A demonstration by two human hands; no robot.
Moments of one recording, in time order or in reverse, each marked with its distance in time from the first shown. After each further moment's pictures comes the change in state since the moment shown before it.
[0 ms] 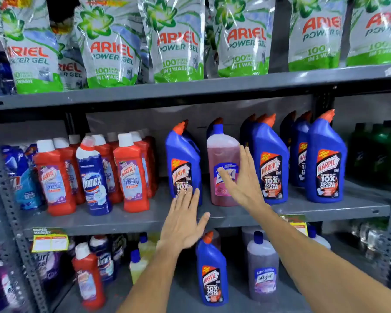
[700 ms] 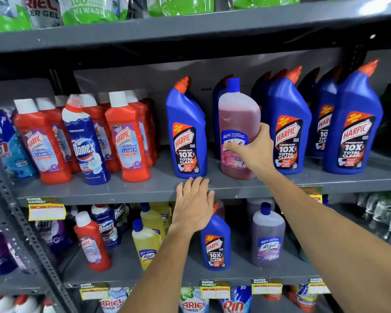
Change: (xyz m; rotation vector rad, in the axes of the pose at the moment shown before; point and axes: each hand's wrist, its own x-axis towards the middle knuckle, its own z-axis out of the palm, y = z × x) left_hand -0.003 0.000 0.055 0.044 -0.013 -0.079; right_hand 0.019 0.026 0.023 0.201 0.108 0.297
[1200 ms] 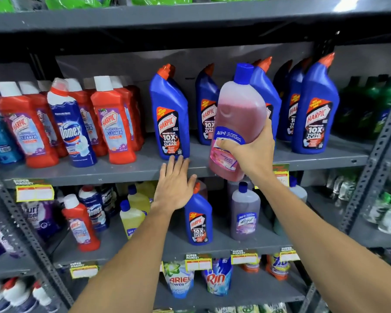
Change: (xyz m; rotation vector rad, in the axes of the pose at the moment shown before) left_hand -0.017 0.002 -0.013 -0.026 -0.011 0.030; right_hand -0.089 -0.037 -0.074 0.169 0.058 -0.057
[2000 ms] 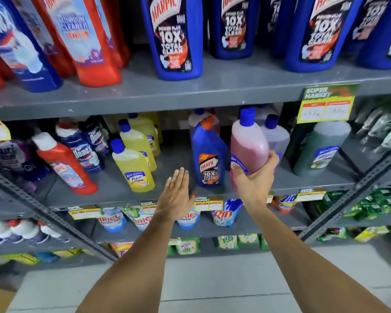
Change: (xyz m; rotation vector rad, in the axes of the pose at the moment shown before) left_hand -0.123 -0.074 0.182 -0.093 -0.558 -0.065; right_hand -0.166 0.205 0.046 -0.194 0.092 0.444
